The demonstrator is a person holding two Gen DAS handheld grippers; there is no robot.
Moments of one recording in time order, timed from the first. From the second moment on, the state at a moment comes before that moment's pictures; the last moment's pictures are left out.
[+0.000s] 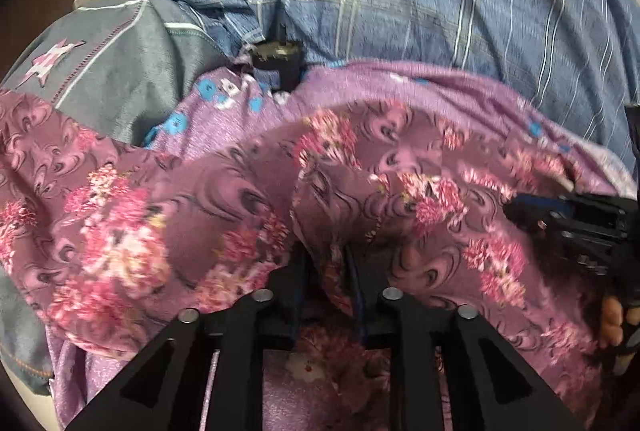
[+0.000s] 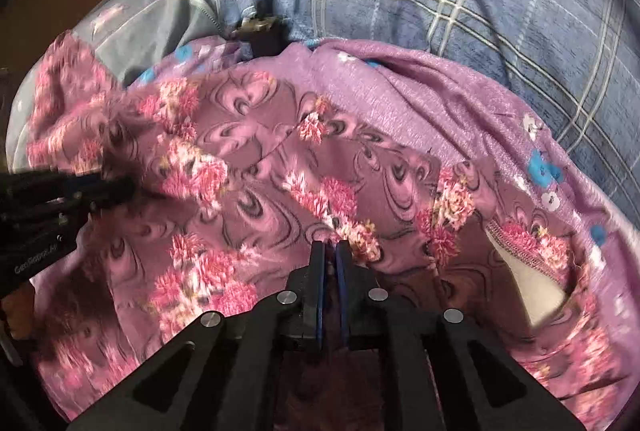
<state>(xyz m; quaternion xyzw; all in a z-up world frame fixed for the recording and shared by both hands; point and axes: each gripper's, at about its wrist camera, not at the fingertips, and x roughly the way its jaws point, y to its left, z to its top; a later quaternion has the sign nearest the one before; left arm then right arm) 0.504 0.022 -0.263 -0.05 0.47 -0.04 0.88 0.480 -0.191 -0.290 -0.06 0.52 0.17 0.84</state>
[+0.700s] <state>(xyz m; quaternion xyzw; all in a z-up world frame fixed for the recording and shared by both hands) 0.362 0.204 -0.211 -0.34 0.41 0.09 0.84 0.338 -0.220 -0.247 0.13 0.44 0.08 0.88</state>
